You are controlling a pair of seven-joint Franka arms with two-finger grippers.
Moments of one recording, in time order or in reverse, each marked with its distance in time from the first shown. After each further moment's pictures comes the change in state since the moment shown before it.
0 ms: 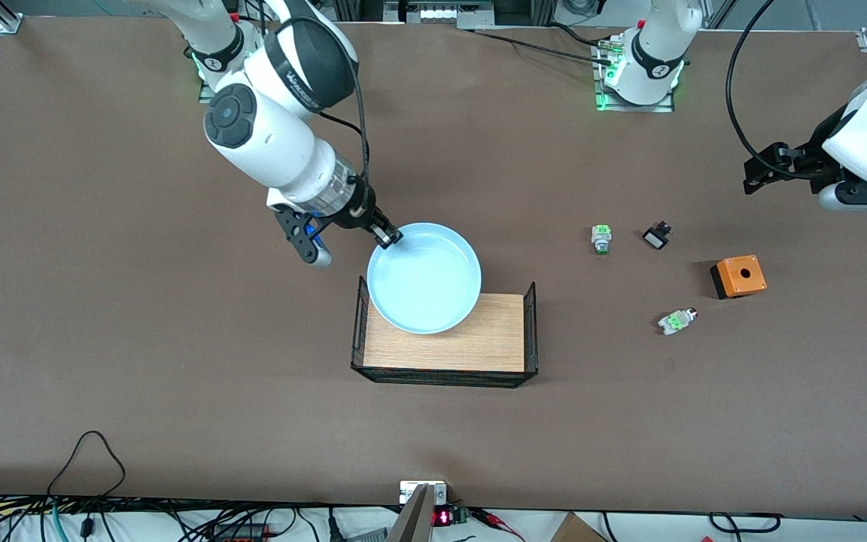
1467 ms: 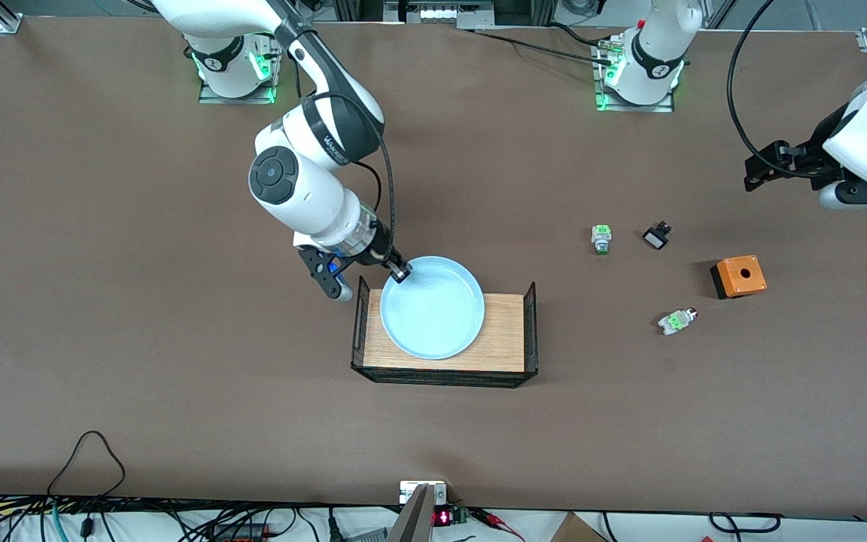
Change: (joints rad) left arm 0.003 0.000 0.003 0.000 0.000 -0.021 0.000; right arm 0.032 0.159 -0.046 0.067 -0.002 0.075 -0.050
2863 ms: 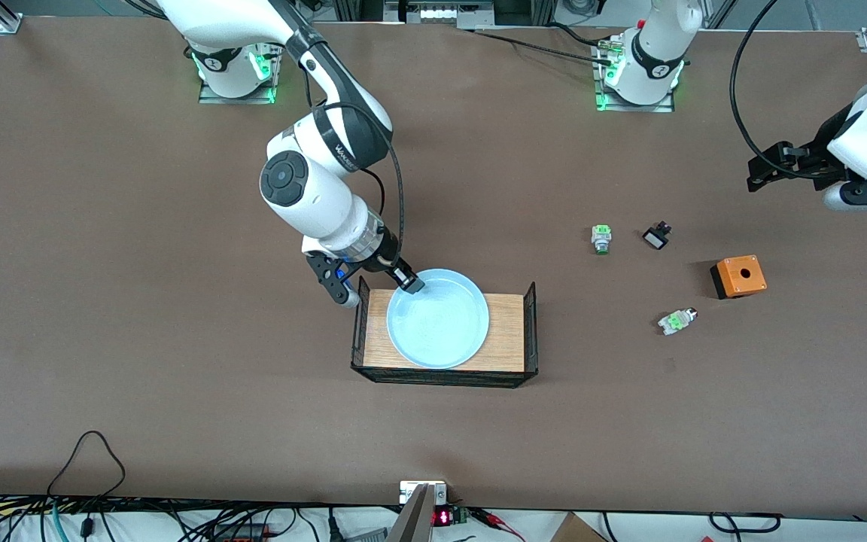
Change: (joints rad) left arm 0.005 0.001 0.001 0.000 0.000 0.000 0.000; right arm 0.022 0.036 0.001 0.018 0.000 0.074 -0.007
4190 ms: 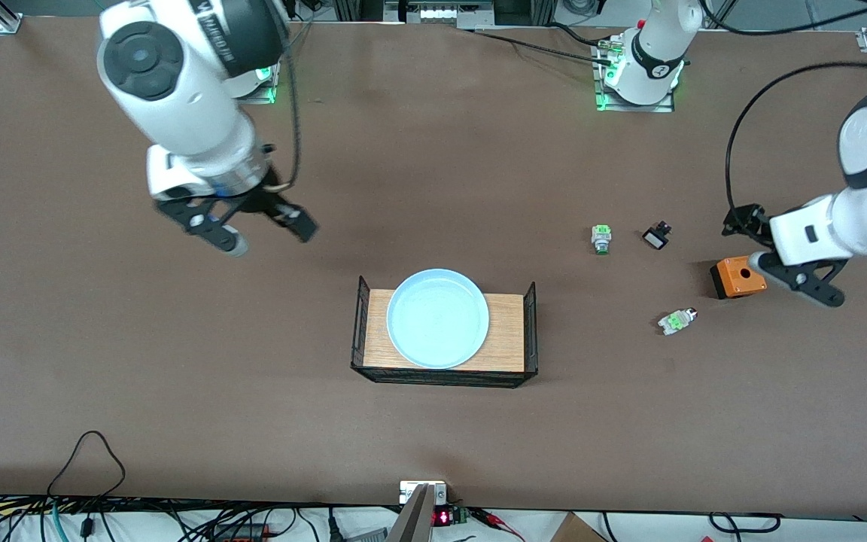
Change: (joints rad) left arm 0.042 0.283 0.012 -0.003 0.006 0.126 0.610; right arm -0.131 -0.319 -0.054 0.031 -0.408 -0.622 -0.355
